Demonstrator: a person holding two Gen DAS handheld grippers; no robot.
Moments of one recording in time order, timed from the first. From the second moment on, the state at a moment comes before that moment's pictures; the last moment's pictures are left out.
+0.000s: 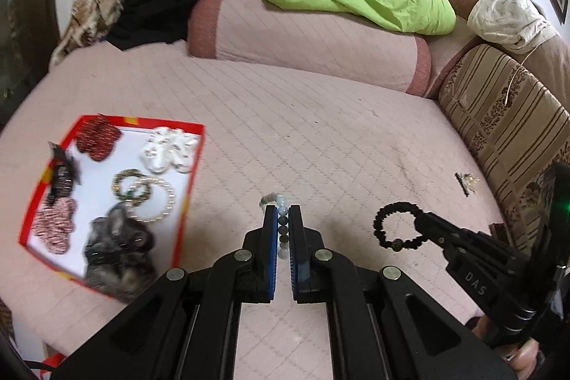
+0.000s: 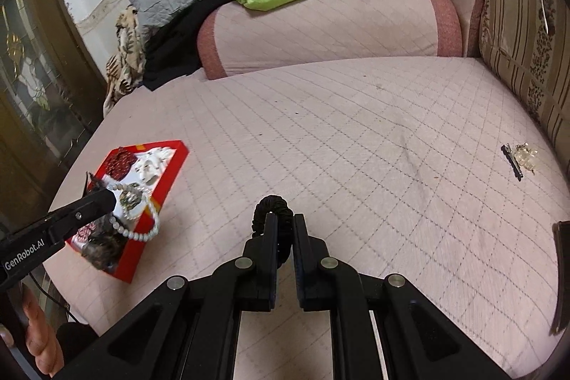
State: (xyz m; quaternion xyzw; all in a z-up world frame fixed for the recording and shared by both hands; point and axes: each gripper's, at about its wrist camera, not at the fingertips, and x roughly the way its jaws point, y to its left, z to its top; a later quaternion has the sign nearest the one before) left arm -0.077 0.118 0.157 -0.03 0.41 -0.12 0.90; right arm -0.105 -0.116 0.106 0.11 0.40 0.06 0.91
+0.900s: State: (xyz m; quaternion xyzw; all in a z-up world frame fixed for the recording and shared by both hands) left arm -0.132 0.185 0.181 0.02 0.36 0.00 0.93; right arm -0.159 -0.011 0.133 0.02 0.40 0.08 0.91
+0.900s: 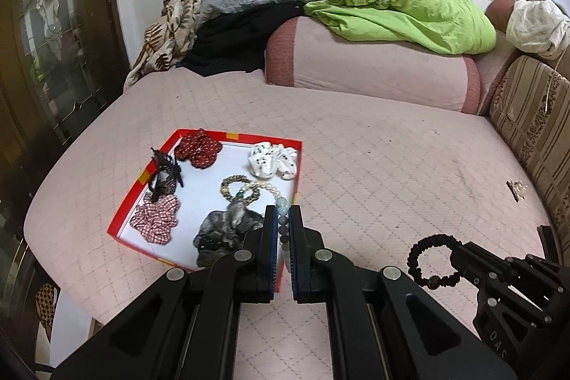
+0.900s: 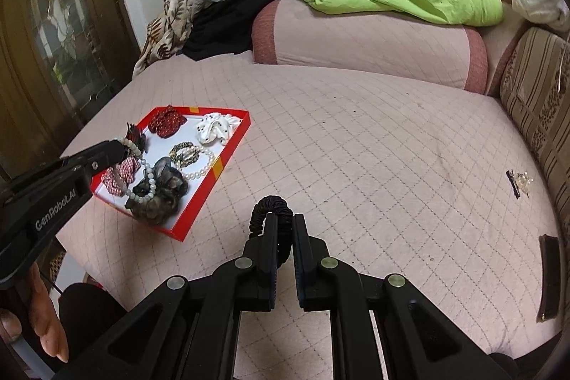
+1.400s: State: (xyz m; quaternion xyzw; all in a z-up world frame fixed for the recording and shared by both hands) left arm -0.130 0.219 0.174 0.02 0.37 0.03 0.93; right arm -0.161 0.016 0.132 0.01 0.41 0.09 0.91
